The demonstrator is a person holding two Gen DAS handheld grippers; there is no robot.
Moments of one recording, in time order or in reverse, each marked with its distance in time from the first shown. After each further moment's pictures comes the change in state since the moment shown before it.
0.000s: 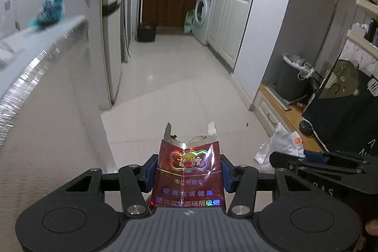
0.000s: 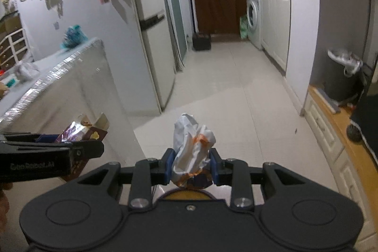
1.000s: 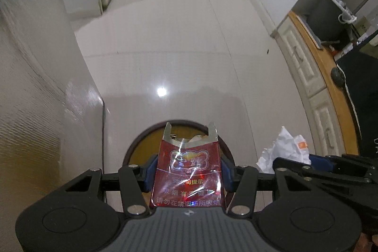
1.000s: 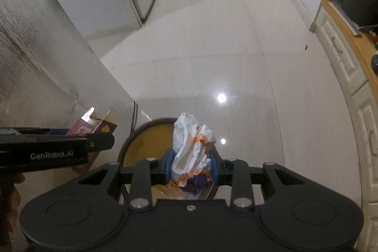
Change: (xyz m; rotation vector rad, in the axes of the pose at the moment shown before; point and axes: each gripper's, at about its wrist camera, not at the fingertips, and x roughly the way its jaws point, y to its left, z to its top) left arm 0.229 0.044 -0.052 -0.114 0.450 -0.023; right arm 0.201 -0.039 -0.052 0.030 0.467 -0.031
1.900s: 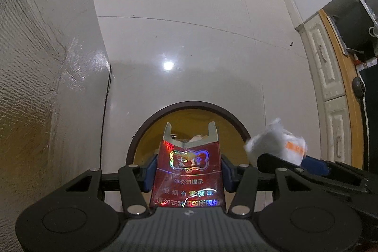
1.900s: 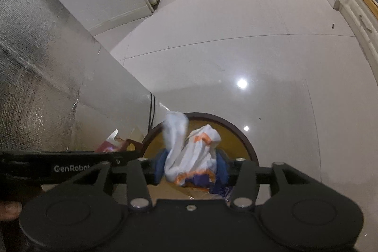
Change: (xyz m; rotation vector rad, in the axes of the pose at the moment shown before) left arm 0.061 0.051 0.006 -0.153 0.123 -0.002; right arm 0.068 0.018 0.011 0.056 0.048 0.113
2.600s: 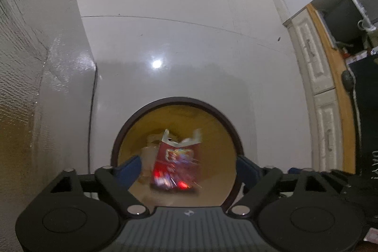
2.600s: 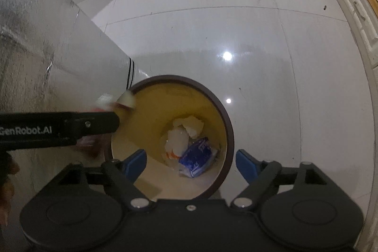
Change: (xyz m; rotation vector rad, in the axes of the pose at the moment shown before) left arm 0.006 -0.010 -0.004 0.039 0.015 -0.045; right arm 0.015 -0.012 -0.014 -0.050 0.166 -0.094
